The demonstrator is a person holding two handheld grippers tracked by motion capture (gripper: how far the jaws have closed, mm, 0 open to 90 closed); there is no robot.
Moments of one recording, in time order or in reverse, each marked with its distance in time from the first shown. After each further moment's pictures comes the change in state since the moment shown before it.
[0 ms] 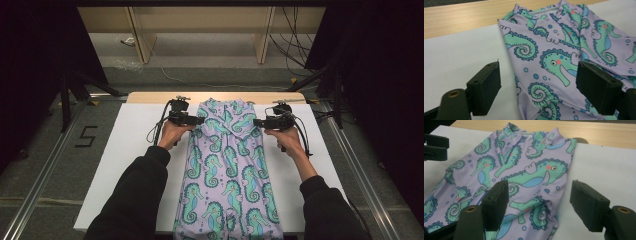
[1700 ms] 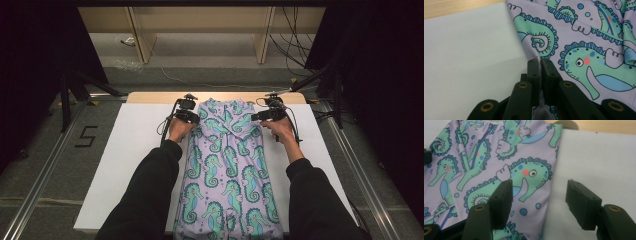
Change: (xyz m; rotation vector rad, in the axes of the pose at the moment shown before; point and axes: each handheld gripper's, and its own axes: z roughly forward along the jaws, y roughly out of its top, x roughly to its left) left arm 0.002 0.010 0.042 0.174 0.096 -0.026; right arm -0.020 0.028 0.051 0.181 -0.094 0.088
